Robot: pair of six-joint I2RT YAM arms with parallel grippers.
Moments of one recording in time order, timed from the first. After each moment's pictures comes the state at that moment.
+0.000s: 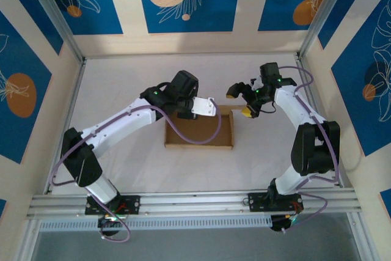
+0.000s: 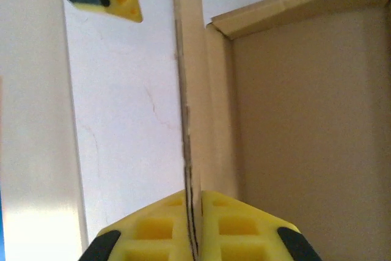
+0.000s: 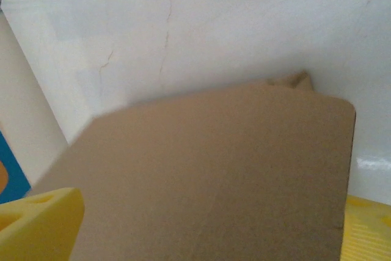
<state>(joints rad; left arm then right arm) -0.83 1.62 1.50 -0.69 0.00 1.03 0.09 1.60 1.24 -0.80 -0.62 0.68</state>
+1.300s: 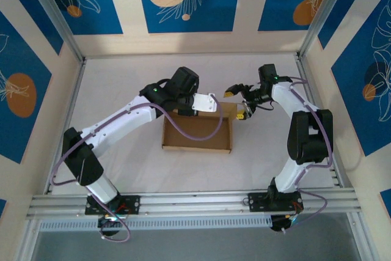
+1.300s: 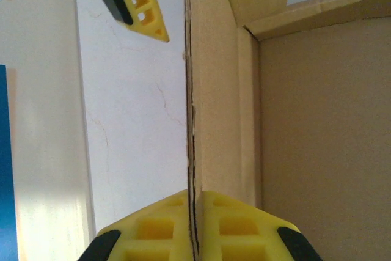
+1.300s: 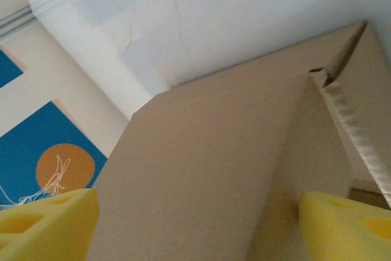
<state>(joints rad) -0.82 1.64 1.56 -0.74 -0.01 0.99 0.09 1.73 1.26 -0.79 -0.85 0.95</state>
